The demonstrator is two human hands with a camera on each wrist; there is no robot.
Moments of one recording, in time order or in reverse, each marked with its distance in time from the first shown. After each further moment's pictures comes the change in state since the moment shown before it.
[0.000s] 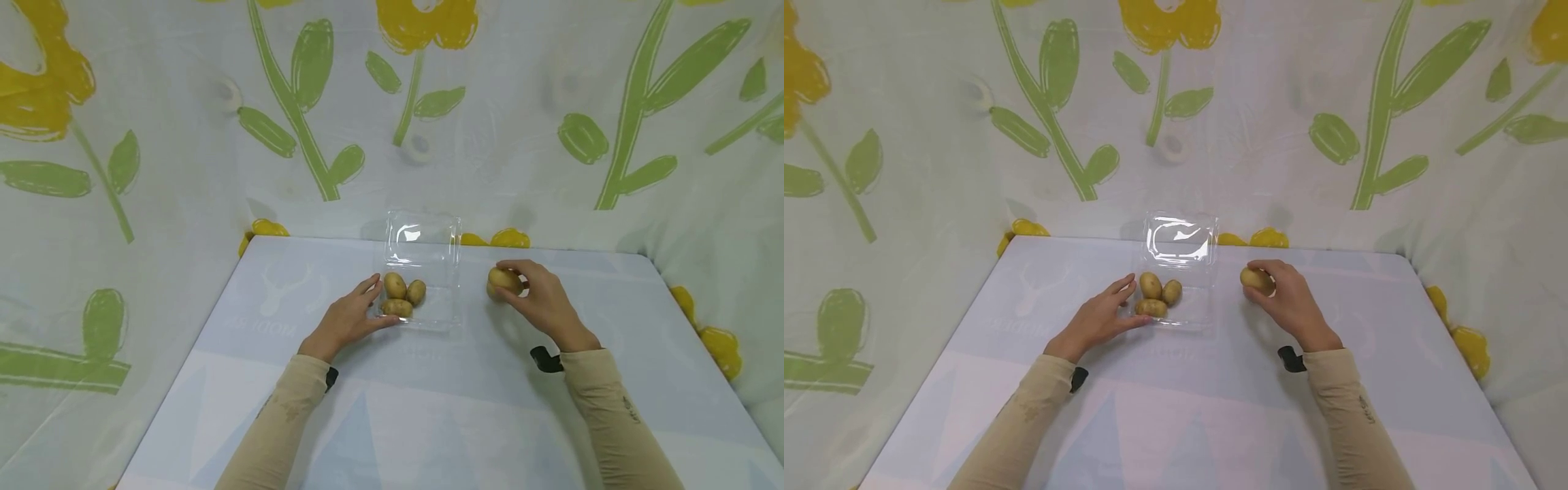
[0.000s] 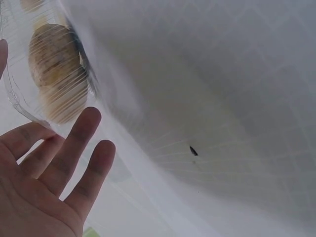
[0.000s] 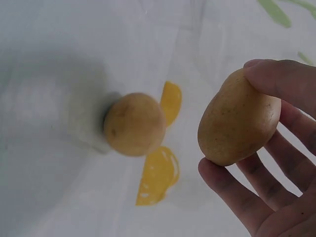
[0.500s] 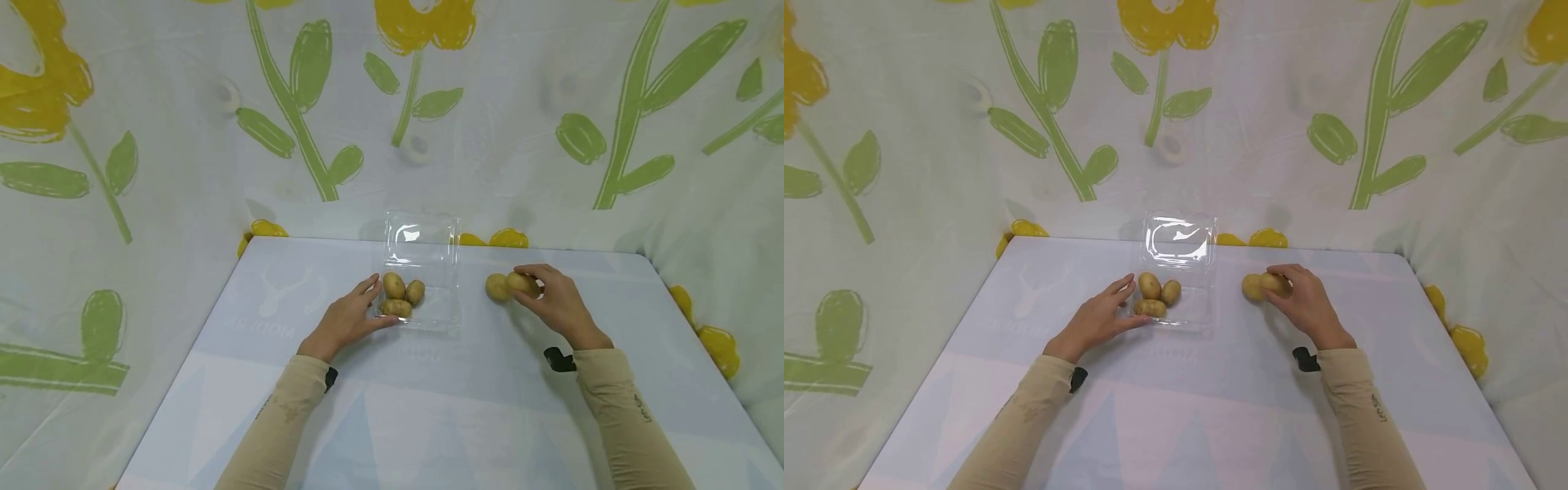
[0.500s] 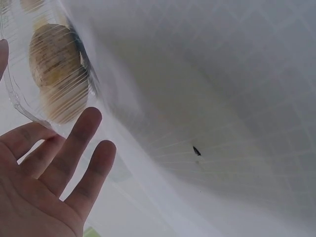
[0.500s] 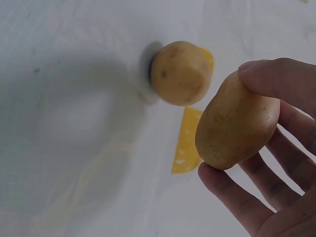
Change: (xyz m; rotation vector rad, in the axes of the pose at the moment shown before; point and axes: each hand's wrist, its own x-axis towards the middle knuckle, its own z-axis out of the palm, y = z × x) left_hand 0.000 0.001 0.001 -0.005 0.010 0.005; right_hand -0.013 0.030 -0.011 -0.044 -0.019 0.071
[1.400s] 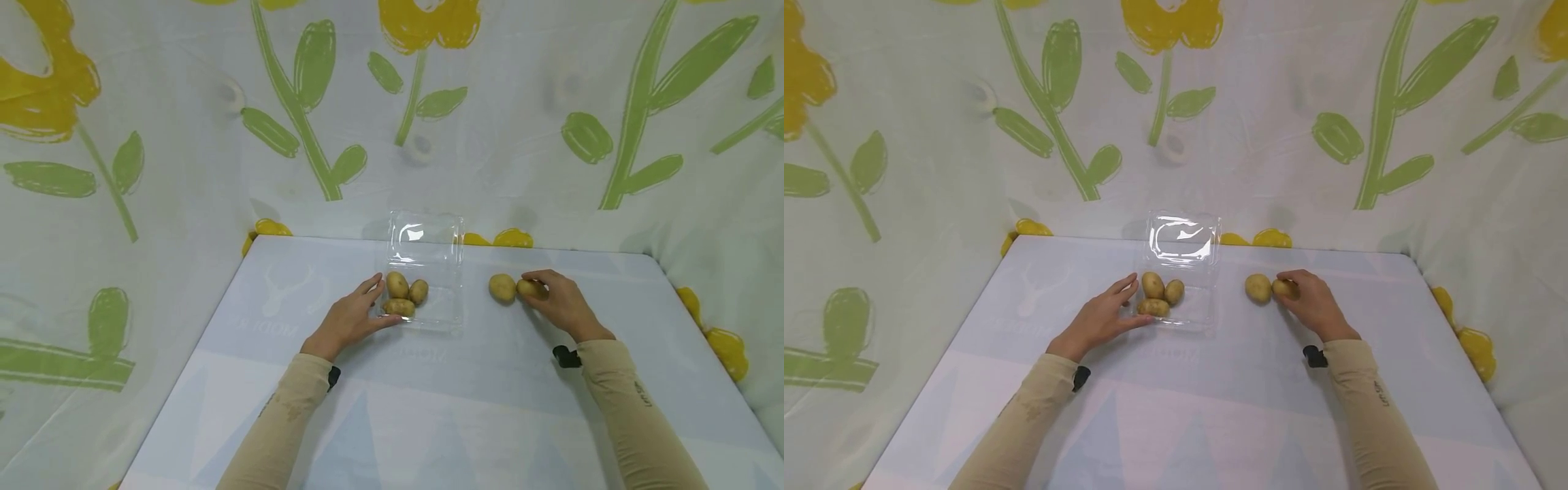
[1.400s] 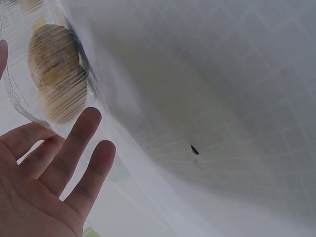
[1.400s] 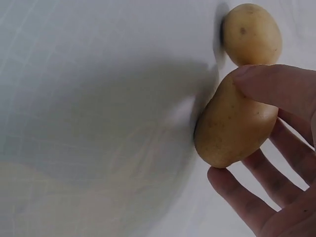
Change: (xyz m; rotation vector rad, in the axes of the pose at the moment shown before) left_hand -0.001 0.000 -0.001 0.003 -0.027 -0.020; right_hand 0.002 0.040 0.011 0.002 -0.125 0.099
